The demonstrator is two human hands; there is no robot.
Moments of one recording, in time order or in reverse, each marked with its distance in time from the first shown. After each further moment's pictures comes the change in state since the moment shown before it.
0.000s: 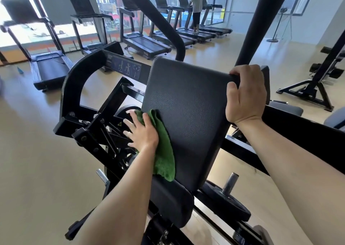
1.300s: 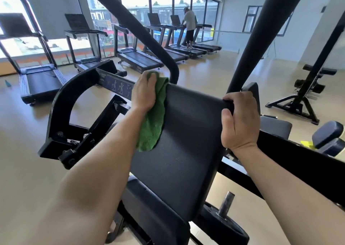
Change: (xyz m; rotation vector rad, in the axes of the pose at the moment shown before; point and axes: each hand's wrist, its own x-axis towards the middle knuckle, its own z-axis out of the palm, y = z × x) left_hand 0.071 0.162 -0.014 -0.071 -0.104 0.724; right_hand 0.000 -0.004 -0.005 0.023 -0.024 0.007
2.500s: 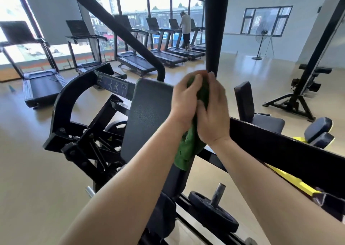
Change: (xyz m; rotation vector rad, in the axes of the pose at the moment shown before) left_hand -0.145 0.170 0.027 -0.881 -0.226 -0.144; right_hand -0.014 -0.032 -0.033 0.218 -0.020 0.088
